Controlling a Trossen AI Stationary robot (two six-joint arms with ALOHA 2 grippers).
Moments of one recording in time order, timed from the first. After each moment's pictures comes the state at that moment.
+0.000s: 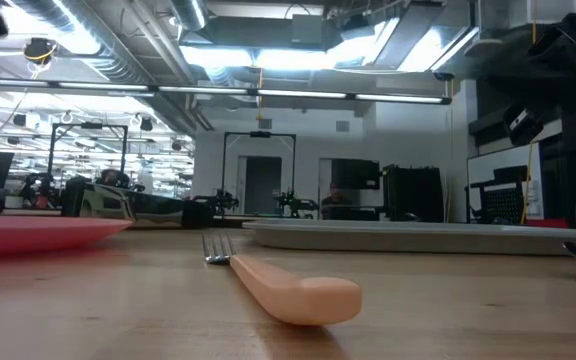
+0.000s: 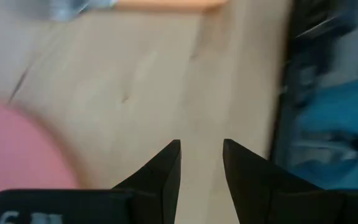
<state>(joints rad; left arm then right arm) -0.86 1.73 1.18 -0.58 -0.38 -1.12 0.16 0.01 0.01 0.05 0.13 0.44</state>
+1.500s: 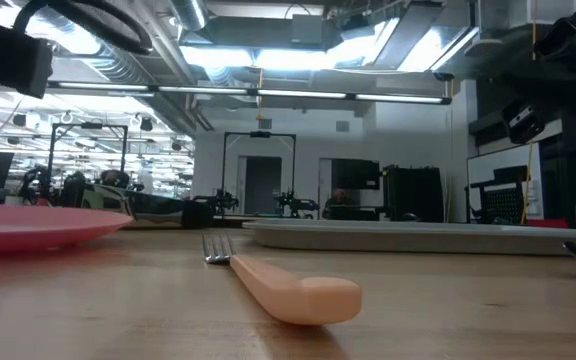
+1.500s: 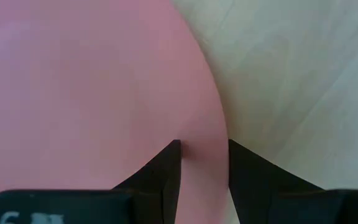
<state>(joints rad) -0.80 1.91 1.18 -0.96 -0.29 -1.33 0.16 0.02 0.01 0.03 0.00 0.35</state>
